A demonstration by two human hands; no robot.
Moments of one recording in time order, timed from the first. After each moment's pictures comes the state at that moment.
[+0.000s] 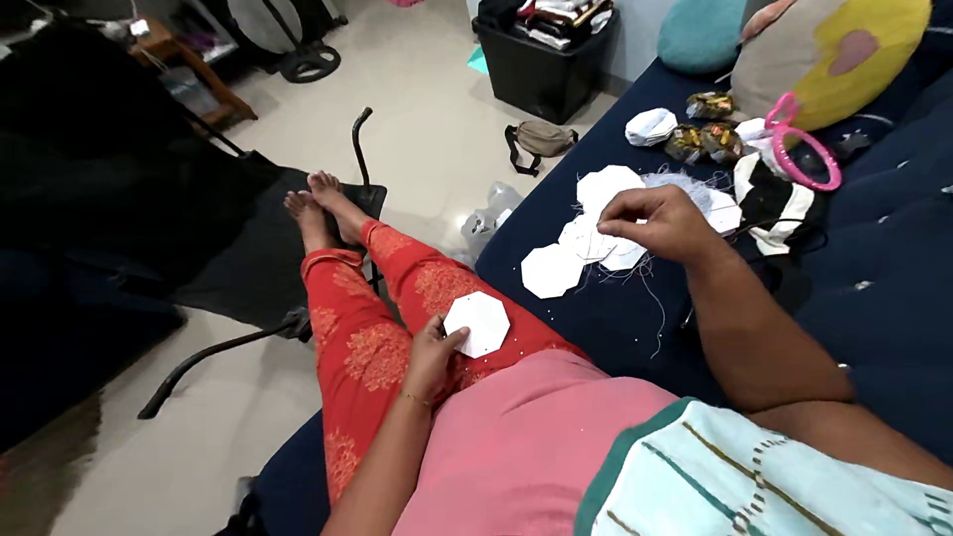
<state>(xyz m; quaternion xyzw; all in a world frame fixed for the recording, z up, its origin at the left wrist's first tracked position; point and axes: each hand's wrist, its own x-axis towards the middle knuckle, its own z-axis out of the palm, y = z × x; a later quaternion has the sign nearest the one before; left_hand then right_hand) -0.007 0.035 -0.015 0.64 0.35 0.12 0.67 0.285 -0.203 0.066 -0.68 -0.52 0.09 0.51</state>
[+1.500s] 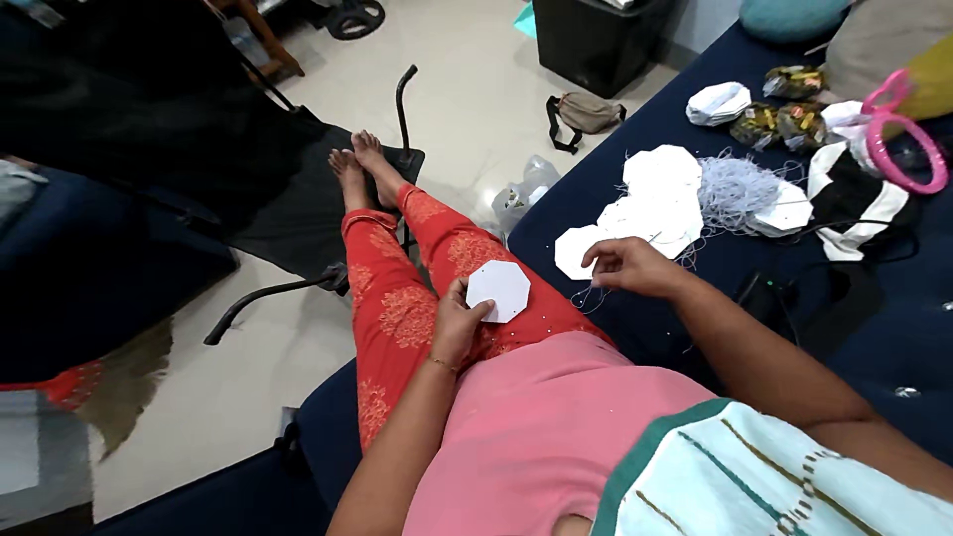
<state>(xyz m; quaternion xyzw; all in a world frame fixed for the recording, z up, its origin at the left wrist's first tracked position) -0.010 0.031 -0.012 0.63 0.36 0.19 0.66 0.237 -0.168 0.005 -0.72 -0.46 0.36 0.37</state>
